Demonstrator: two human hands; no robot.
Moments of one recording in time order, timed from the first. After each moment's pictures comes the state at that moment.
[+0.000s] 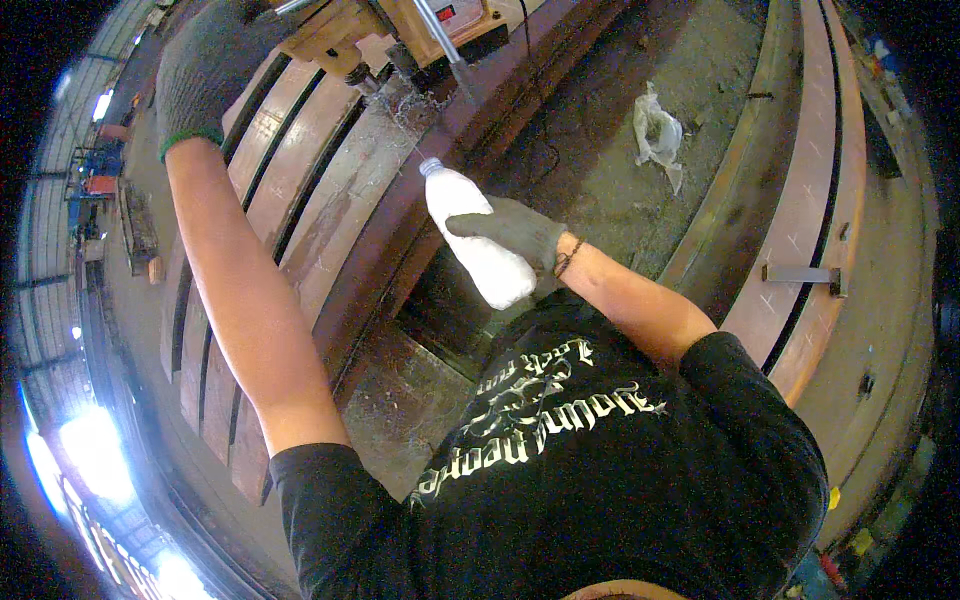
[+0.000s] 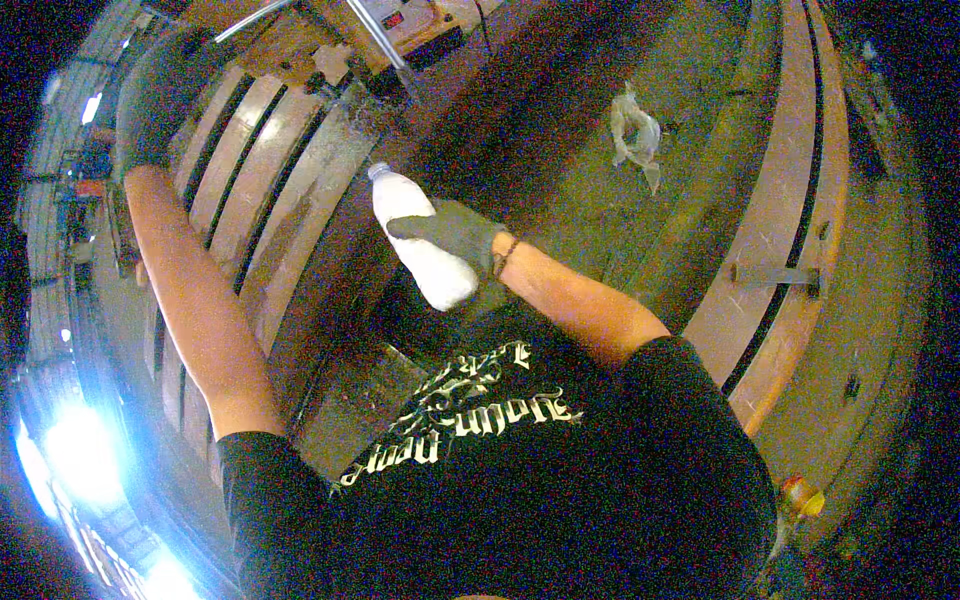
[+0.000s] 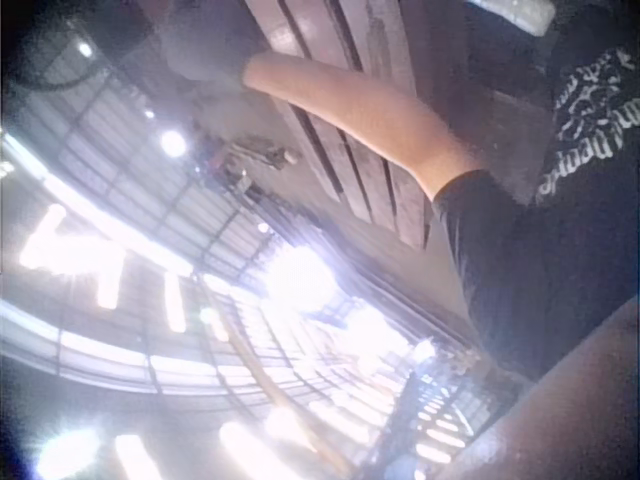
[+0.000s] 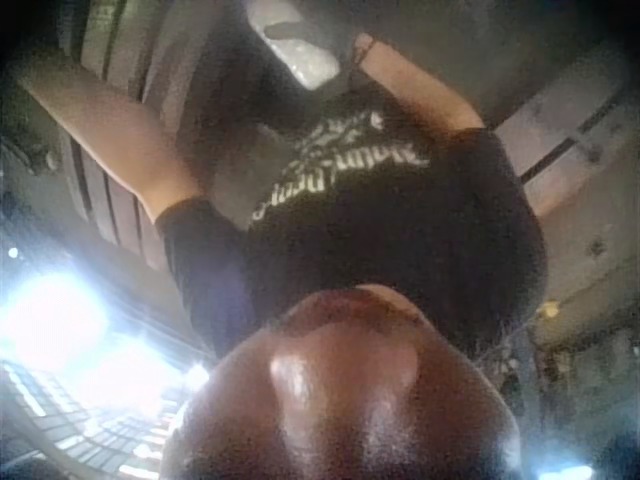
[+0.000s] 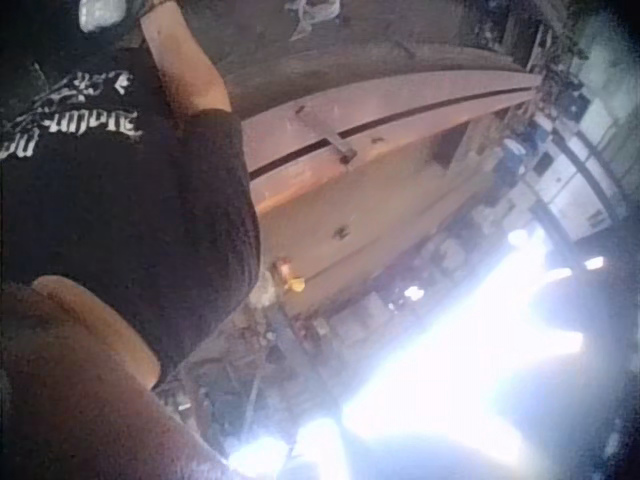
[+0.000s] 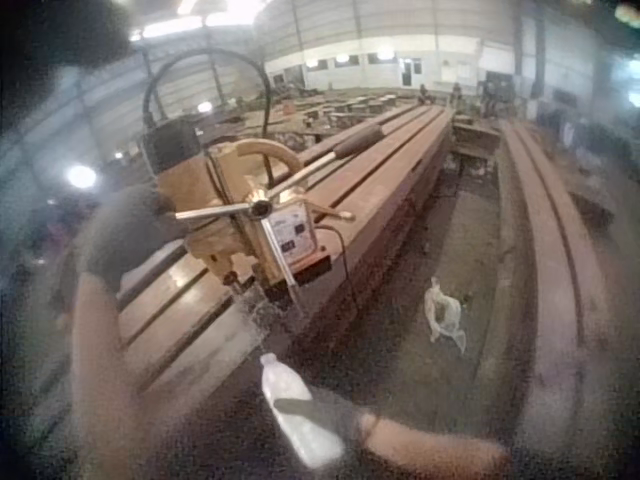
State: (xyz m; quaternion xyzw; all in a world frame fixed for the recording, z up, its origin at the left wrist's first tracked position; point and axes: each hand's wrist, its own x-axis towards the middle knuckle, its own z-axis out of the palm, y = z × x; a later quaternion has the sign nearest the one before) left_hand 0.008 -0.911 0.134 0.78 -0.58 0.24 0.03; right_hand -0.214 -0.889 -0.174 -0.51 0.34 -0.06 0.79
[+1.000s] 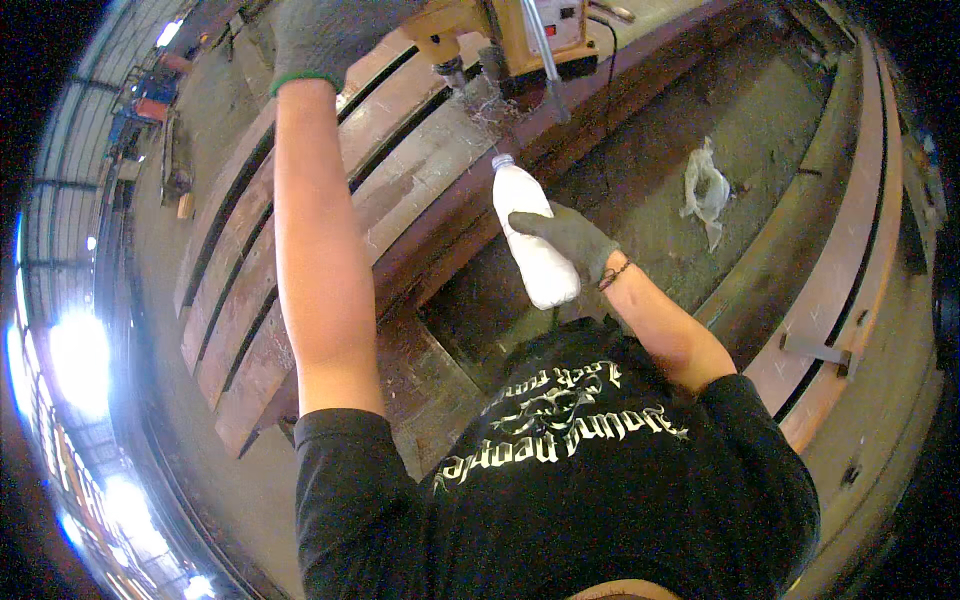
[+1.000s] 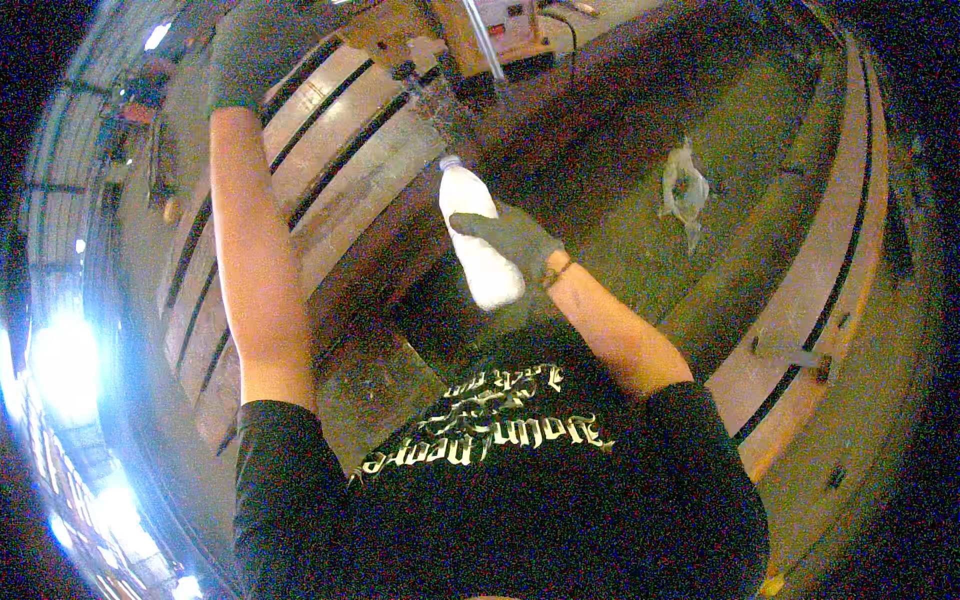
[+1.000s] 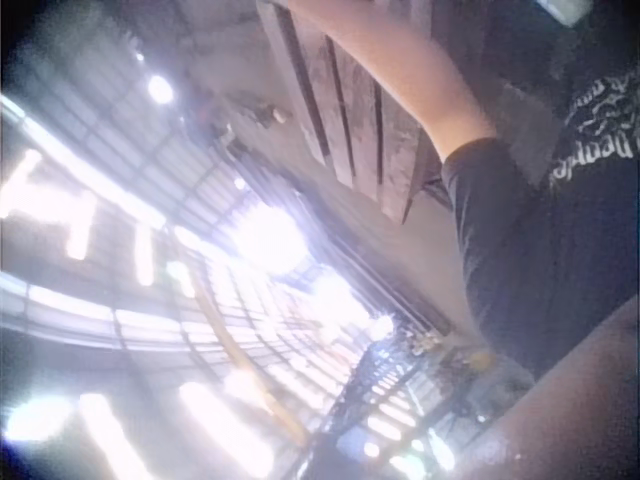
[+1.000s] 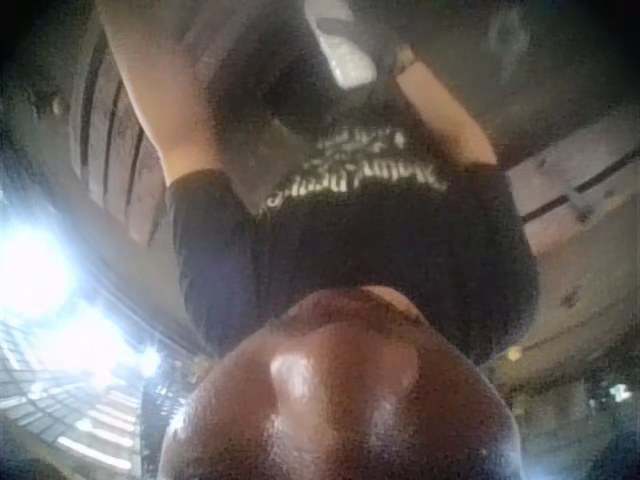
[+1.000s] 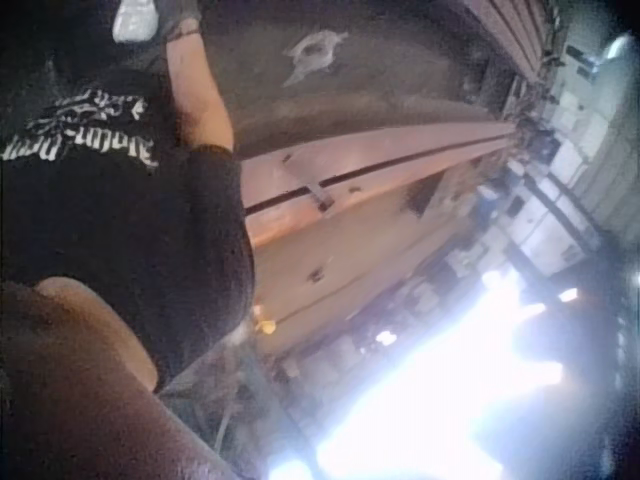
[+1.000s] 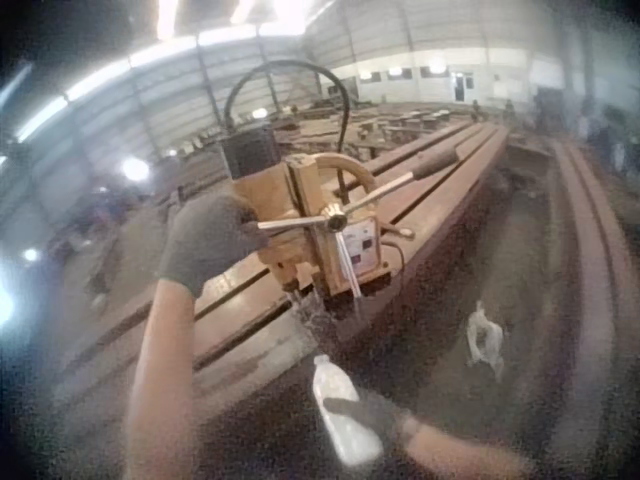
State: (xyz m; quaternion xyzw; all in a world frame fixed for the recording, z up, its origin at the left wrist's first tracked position) left_hand 0.008 -0.892 0.127 0.76 -0.60 0.23 0.11; right_hand -0.210 -0.898 -0.163 -0.51 0.34 -0.05 0.79
